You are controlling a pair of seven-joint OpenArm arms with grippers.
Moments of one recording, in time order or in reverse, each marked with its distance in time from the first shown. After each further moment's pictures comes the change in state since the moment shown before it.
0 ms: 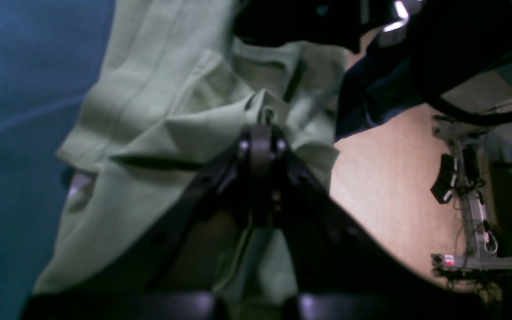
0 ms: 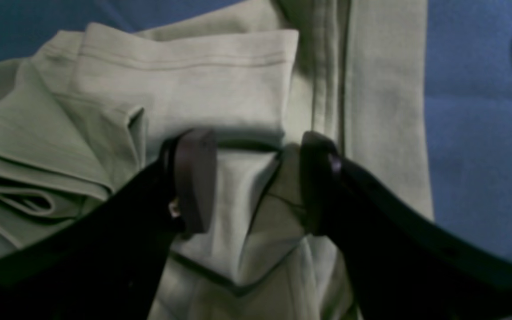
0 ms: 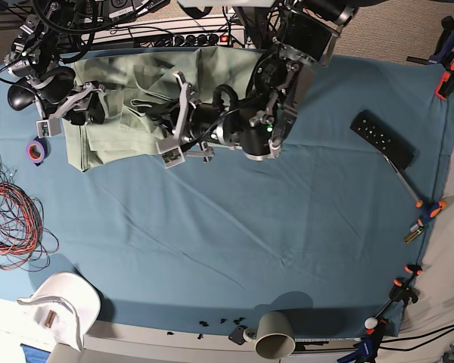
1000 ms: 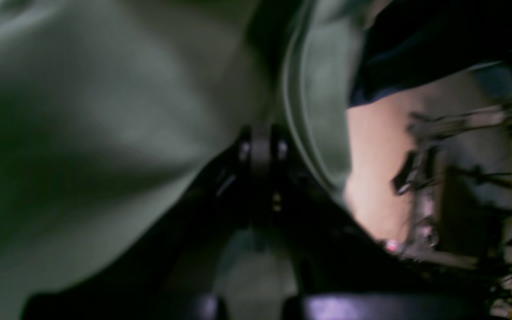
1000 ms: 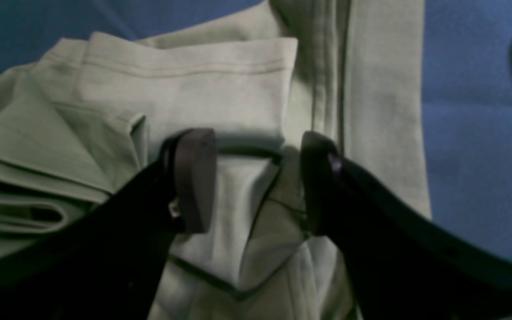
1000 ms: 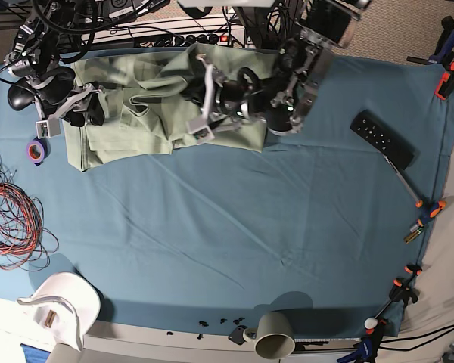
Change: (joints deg) left arm 6.6 -4.5 0.0 0.0 -4.2 5.4 1.3; right arm 0.0 0.0 0.0 0.0 0.0 0.0 0.9
